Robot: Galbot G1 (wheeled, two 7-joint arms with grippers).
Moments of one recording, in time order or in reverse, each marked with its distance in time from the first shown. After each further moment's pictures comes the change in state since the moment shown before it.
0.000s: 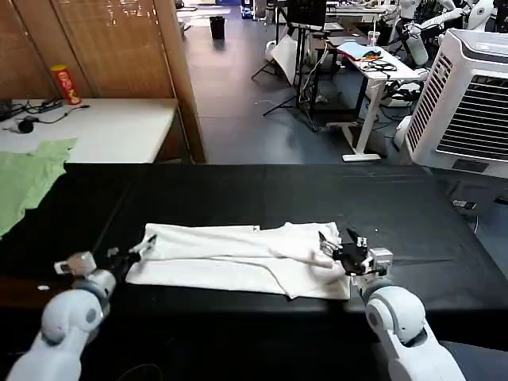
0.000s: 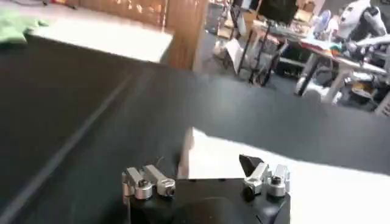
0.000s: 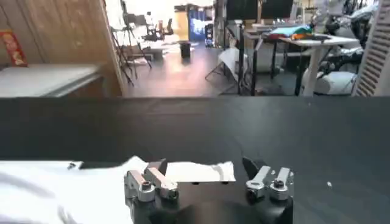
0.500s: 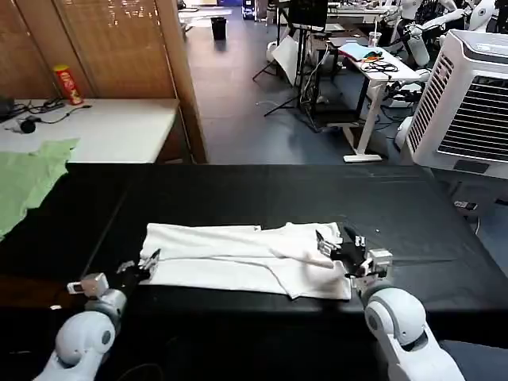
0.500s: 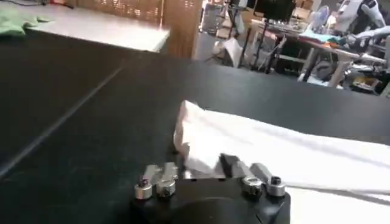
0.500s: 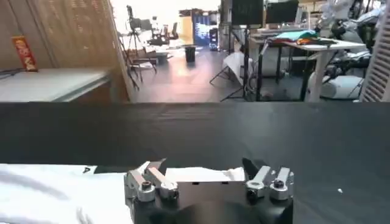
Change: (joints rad) left arm 0.014 -0.034 0.024 0.021 0.097 -0.038 0.036; right arm -0.002 0.013 -0.007 0.002 -0.028 0.007 -0.002
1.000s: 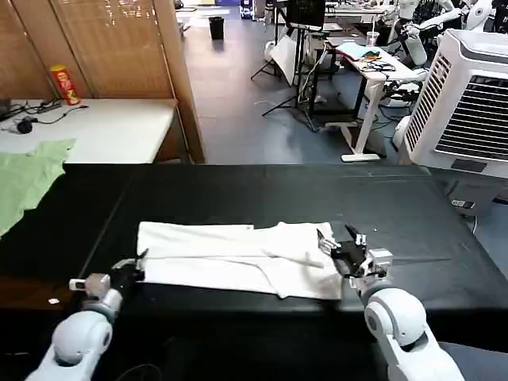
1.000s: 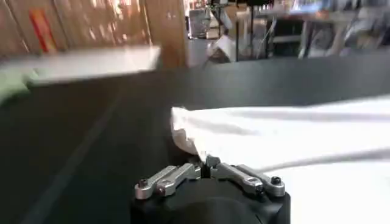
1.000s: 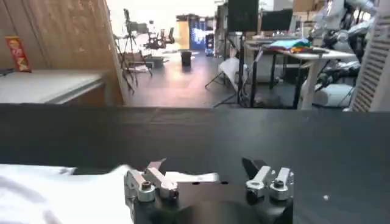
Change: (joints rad) left arm -0.003 0.149 -0.038 0.092 0.352 -0.185 0.056; right arm -0.026 -0.001 0.033 0.037 -0.013 0.000 0.000
